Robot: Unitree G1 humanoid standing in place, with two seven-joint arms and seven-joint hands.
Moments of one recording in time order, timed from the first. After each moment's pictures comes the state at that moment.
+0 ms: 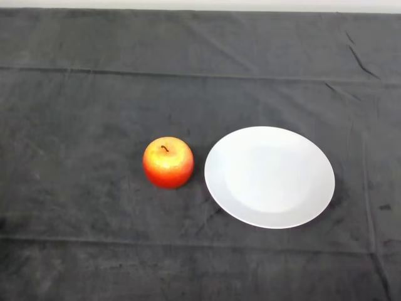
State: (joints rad) left arm -0.37 0.52 0.34 1.23 -0.21 -0.59 0.20; right arm -0.53 -0.60 -1.12 1.22 0.98 0.06 0.38
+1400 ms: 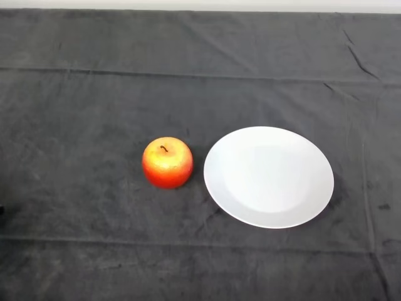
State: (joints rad) left arm -0.40 0.51 0.33 1.18 -0.12 -0.63 0.19; right arm -0.53 -0.59 -1.11 1.22 0.98 0.06 0.38
